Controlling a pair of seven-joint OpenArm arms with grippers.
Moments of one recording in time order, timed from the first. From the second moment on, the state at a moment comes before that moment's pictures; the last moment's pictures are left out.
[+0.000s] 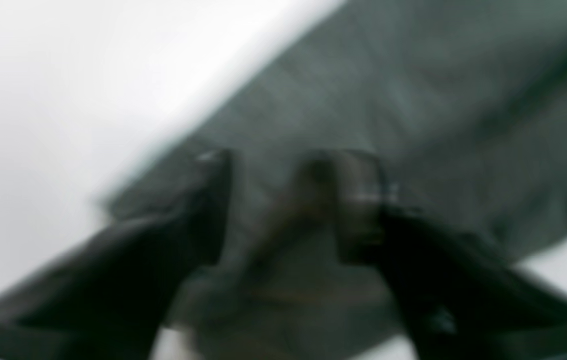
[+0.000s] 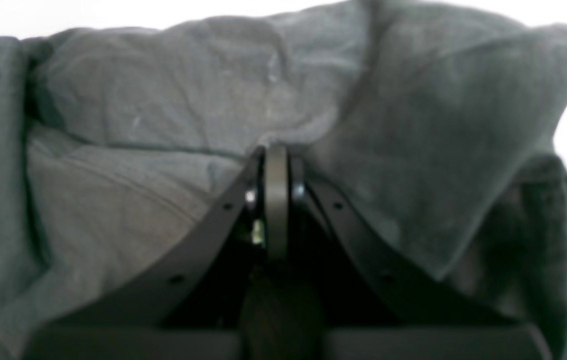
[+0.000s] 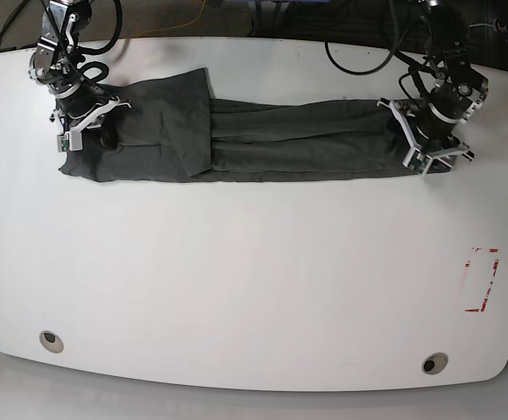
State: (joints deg) left arm 16.1 -6.3 -20.8 103.8 9.0 -42.2 32.2; right arm -19.7 15.8 24.0 80.4 23.4 32.9 -23.2
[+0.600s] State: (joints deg) left arm 7.4 -12.4 -35.9 104.1 -9.9 -41.6 51.5; right arm -19.2 15.8 23.9 80.4 23.2 32.4 -23.4
